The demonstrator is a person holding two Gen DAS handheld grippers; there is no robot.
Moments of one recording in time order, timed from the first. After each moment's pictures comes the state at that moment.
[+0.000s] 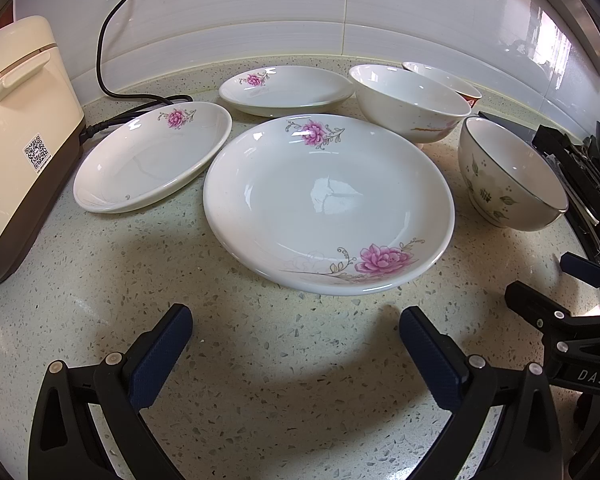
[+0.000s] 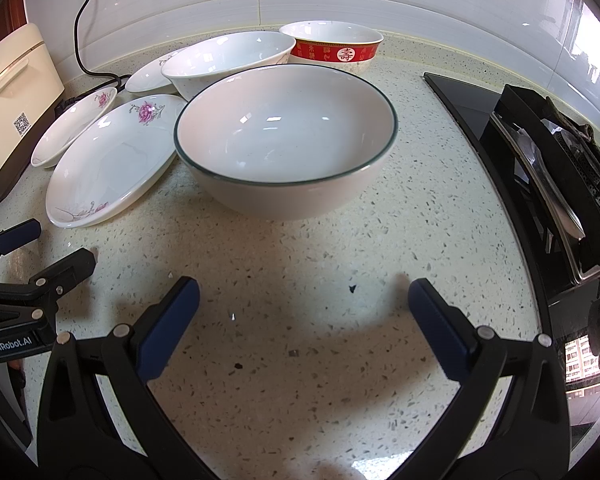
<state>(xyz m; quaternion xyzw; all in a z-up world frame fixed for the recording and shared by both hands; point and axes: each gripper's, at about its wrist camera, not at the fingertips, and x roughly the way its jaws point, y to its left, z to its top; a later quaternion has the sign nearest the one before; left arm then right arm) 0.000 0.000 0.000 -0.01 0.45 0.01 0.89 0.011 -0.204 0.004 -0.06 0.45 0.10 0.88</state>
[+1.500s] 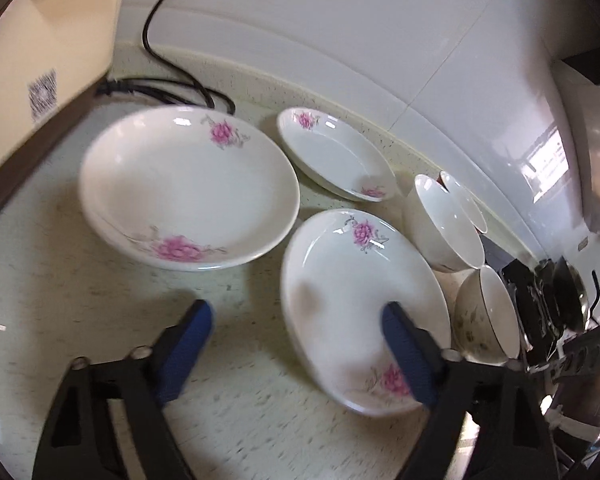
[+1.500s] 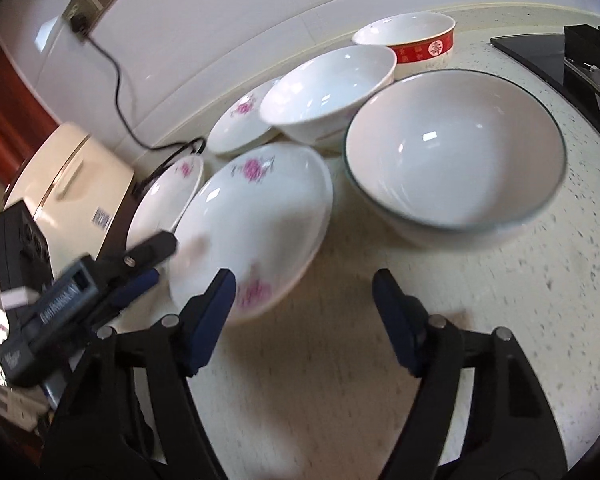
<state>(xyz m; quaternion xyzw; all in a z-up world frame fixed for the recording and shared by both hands) 0.043 0.087 0.010 -0.24 0.42 -0.04 0.88 0.018 -0.151 0.014 0.16 0.44 0.18 0.86</state>
